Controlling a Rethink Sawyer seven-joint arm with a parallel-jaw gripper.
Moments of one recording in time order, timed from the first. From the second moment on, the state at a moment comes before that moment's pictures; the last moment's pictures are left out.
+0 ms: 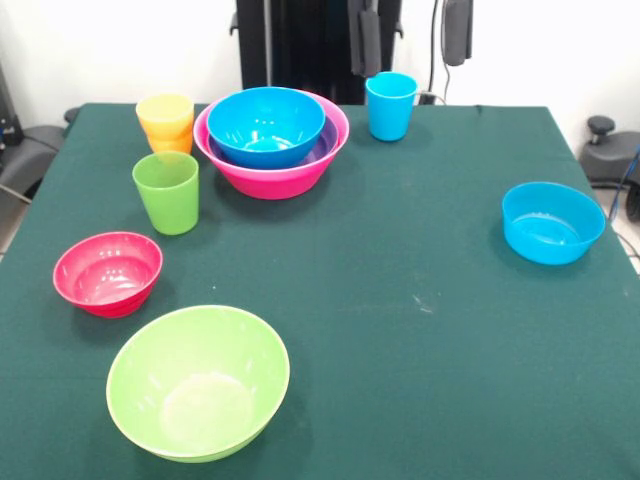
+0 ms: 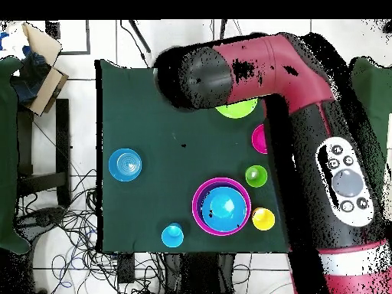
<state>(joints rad) -0.66 -0.83 0.84 1.35 -0.52 0.98 1.72</state>
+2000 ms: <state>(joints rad) -0.43 -0.28 0.80 0.67 -0.51 1.12 1.83</state>
